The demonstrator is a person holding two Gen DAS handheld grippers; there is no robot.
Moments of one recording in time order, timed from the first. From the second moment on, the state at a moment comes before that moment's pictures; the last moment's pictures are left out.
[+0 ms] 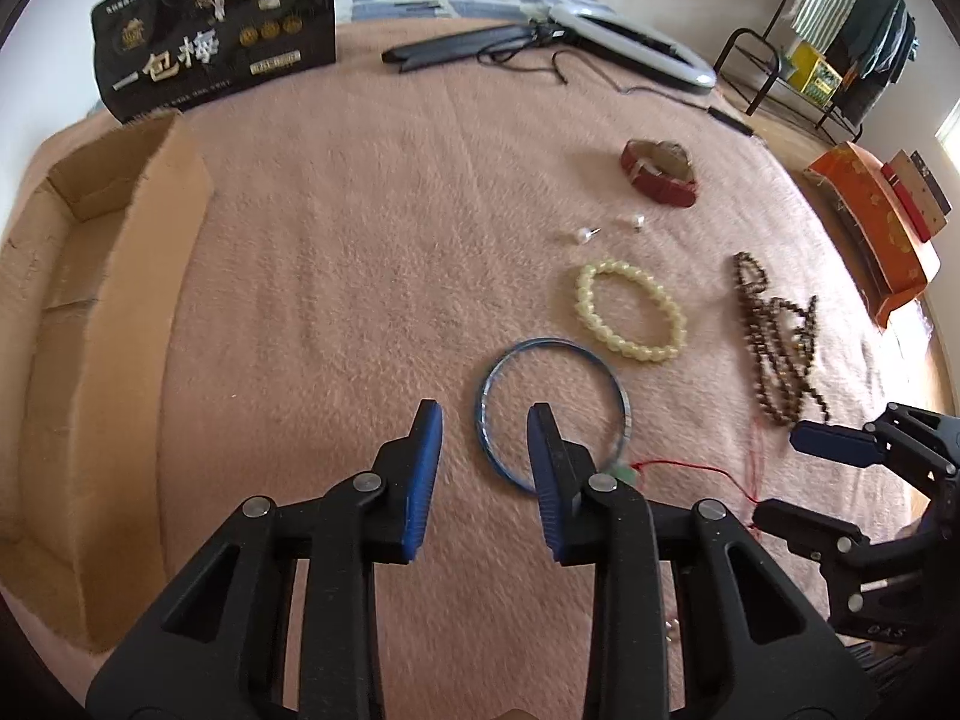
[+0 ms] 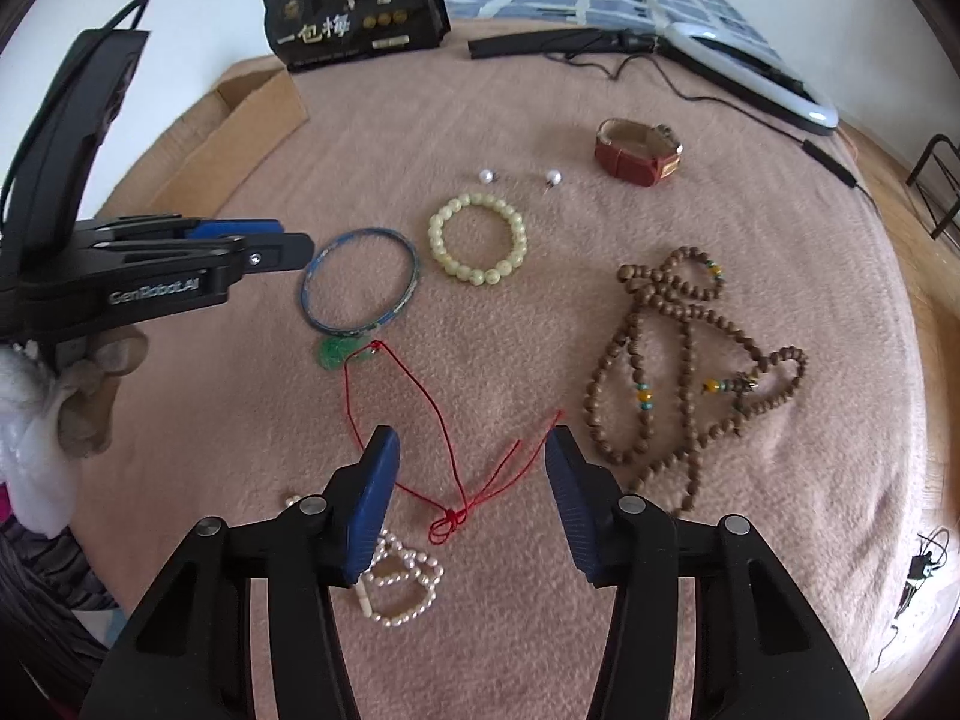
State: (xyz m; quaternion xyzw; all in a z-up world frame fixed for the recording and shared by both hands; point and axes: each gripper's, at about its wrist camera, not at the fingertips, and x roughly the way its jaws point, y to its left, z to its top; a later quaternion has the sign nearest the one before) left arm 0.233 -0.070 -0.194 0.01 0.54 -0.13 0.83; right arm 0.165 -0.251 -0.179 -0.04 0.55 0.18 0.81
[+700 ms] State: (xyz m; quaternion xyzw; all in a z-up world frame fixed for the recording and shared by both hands) left arm 0.251 -0.075 -0.218 0.01 0.54 -0.14 0.83; right arm 0.181 -0.233 -0.212 -0.05 0.57 0.19 0.80
